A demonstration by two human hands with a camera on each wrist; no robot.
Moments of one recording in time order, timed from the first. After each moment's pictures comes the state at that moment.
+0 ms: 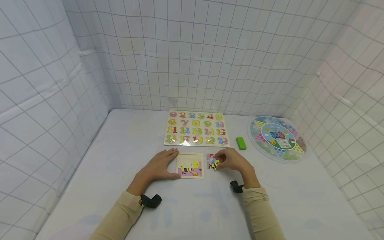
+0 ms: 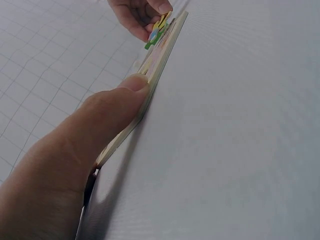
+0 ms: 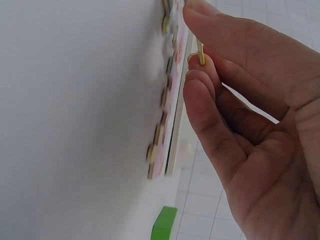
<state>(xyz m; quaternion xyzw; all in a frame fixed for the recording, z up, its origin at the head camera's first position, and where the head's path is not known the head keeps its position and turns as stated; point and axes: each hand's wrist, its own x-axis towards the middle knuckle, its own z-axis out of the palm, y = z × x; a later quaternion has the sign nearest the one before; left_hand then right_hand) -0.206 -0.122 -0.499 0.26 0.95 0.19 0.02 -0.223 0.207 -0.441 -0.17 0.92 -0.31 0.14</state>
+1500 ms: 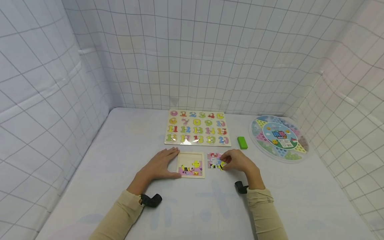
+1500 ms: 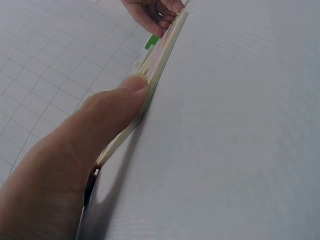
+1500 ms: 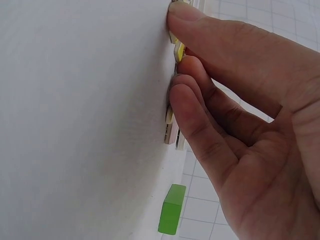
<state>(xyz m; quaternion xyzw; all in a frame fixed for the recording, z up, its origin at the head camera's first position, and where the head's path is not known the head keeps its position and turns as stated) -0.205 -0.121 -0.496 0.26 0.95 0.19 0.04 -0.225 0.226 -0.450 -0.15 0.93 -0.29 0.16</state>
